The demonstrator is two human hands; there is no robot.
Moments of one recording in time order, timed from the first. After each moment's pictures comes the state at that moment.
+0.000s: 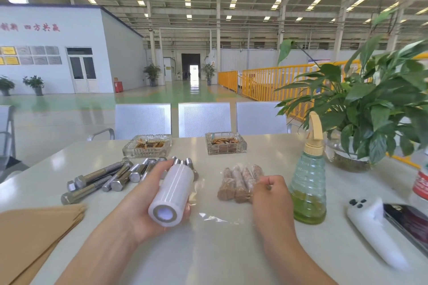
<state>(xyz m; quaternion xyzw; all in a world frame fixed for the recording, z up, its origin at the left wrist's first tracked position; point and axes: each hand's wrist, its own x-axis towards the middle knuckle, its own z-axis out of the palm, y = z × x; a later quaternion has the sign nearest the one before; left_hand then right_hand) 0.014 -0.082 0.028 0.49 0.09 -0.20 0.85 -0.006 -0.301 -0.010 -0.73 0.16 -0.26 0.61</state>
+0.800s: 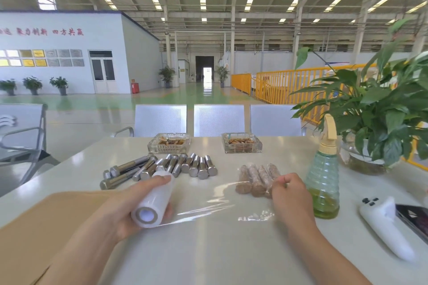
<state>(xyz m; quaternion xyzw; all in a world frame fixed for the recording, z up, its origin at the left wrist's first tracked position) -0.028 -0.012 0.025 0.61 0.13 -0.06 0.78 -0.009 -0.315 -0.011 -0.80 0.16 -0.25 0.52</state>
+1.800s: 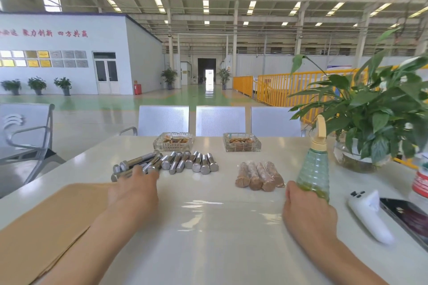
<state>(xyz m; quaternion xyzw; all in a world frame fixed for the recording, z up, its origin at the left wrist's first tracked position) -0.056 -0.021 0.035 0.99 0.13 0.06 0.01 -0.054 -0.346 -0.024 -0.96 0.13 -0.24 0.08</state>
